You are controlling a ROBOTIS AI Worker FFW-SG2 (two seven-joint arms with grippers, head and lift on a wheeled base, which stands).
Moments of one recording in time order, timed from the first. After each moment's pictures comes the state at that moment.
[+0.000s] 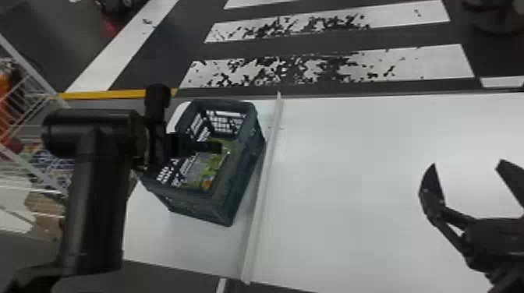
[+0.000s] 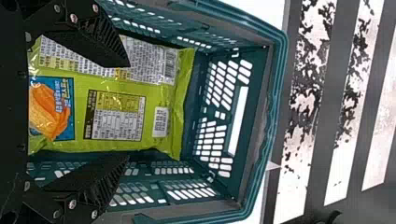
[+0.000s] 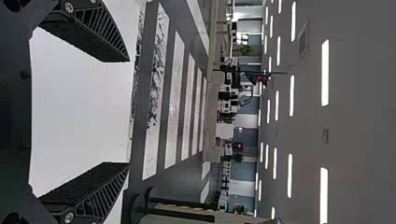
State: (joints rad) left arm -0.28 0.38 0.14 -1.65 0.03 1.40 -0.52; right arm 0.59 -0.25 0.27 -2.12 -0.03 0.00 -0.28
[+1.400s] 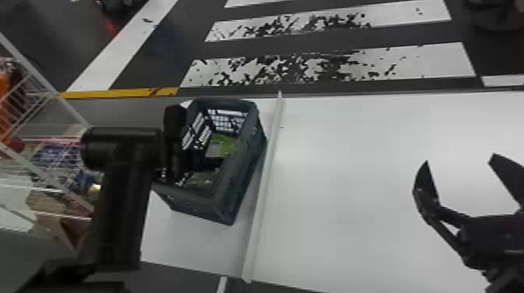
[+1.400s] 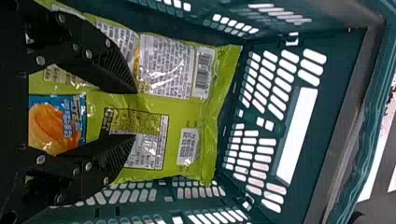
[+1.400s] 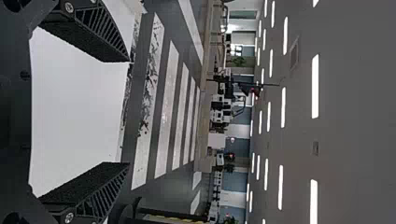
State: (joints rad) left arm -0.33 0.33 0.13 -1.36 -0.03 1.21 -0.59; right arm 0.56 -0.33 0.32 -2.12 -0.04 -0.03 -0.31
